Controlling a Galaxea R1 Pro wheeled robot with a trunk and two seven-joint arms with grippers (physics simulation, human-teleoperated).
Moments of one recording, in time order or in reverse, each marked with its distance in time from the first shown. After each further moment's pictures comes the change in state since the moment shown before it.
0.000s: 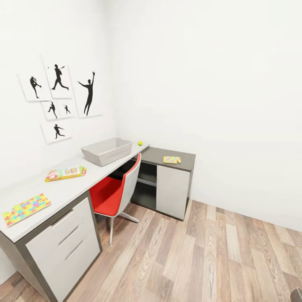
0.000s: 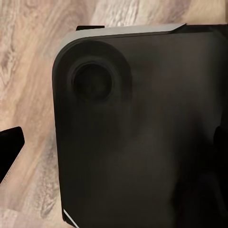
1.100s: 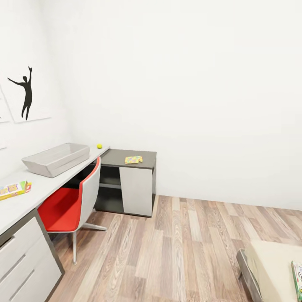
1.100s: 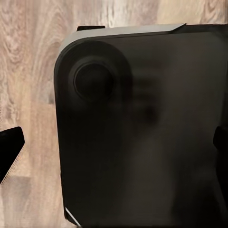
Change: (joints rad) left arm 0.000 0.001 -0.004 0.000 -0.001 0.000 0.000; right arm 0.000 0.002 0.000 0.000 0.000 -0.002 0.000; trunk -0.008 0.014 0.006
